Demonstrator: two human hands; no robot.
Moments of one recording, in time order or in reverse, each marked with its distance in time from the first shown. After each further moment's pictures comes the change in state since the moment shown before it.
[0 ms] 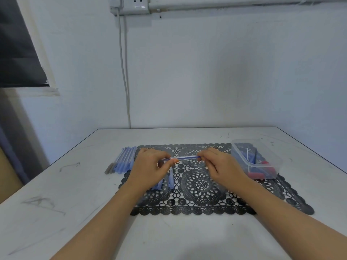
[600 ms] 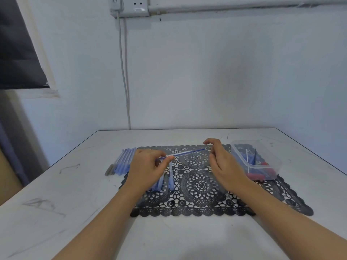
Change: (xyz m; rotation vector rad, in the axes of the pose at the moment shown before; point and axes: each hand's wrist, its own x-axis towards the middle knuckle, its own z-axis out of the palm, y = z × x) left_hand 0.002 -0.006 -0.002 -0.004 0.090 -0.013; right_hand -0.003 -0.006 -0.002 0.122 0.053 0.146
